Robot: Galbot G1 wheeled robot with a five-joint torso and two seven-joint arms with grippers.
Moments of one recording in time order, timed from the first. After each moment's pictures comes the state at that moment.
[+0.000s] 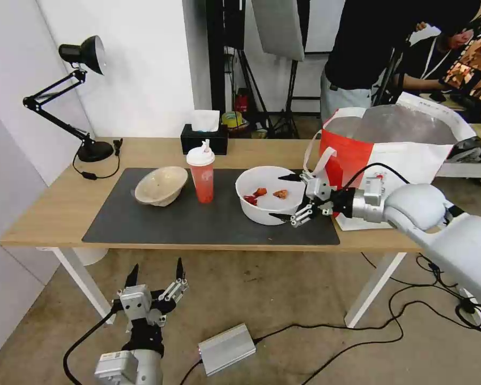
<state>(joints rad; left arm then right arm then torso) 1.88 -1.52 -0.35 -2.38 -0.05 0.01 -0.25 -0.36 0.60 -0.26 1.72 0.55 -0.01 -0.68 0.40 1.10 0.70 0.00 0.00</state>
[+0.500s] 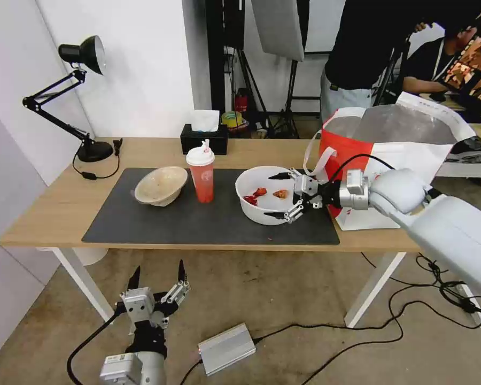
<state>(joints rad) 1.88 -1.53 -0.35 -2.36 -0.03 -0.02 -0.25 -0.18 0.68 -0.40 1.57 0.47 0.02 -0.80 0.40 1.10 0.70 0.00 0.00</state>
